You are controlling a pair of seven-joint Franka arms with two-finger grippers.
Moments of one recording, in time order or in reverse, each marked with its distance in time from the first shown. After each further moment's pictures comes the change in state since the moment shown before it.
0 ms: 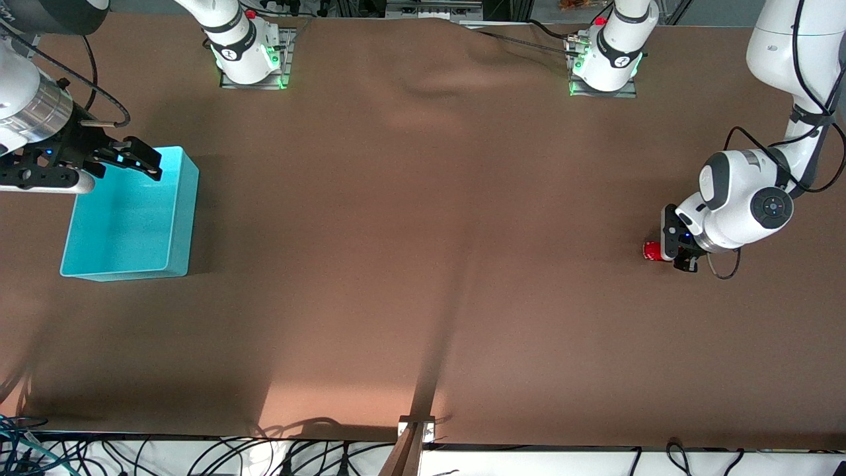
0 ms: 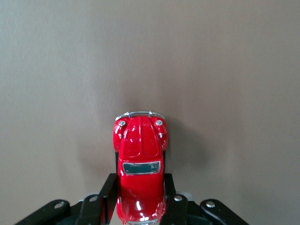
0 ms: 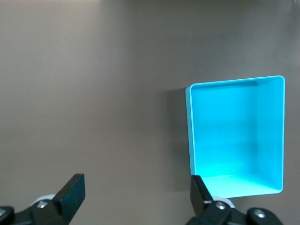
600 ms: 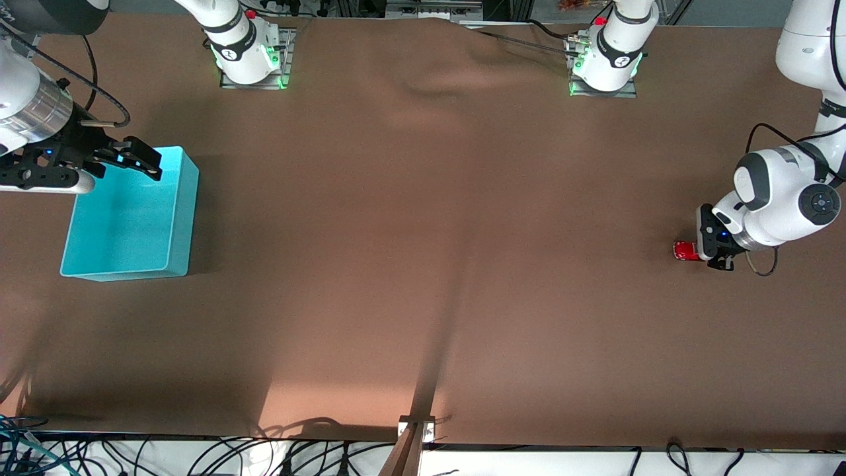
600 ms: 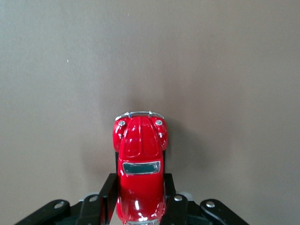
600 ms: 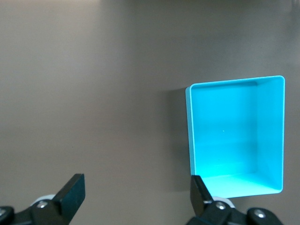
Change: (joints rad) left arm 0.146 0.036 0.000 0.060 0.000 0.002 0.131; right arm 0.000 0.000 0.000 0.000 0.000 0.000 0.000
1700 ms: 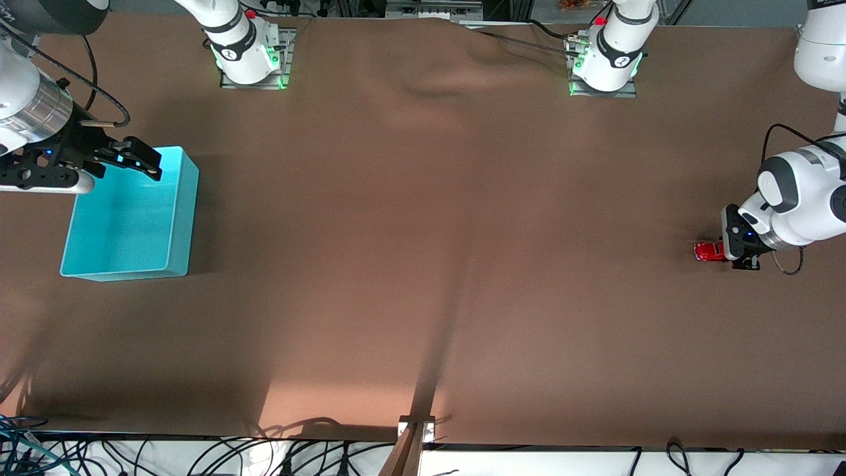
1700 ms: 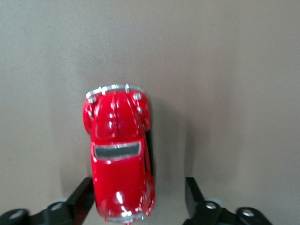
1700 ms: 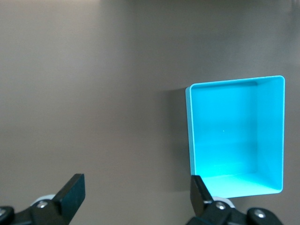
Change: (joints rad) left arm 0.052 0.061 0.028 0.039 0.000 0.005 0.037; right arm 0.000 0.000 0.000 0.000 0.000 0.000 0.000
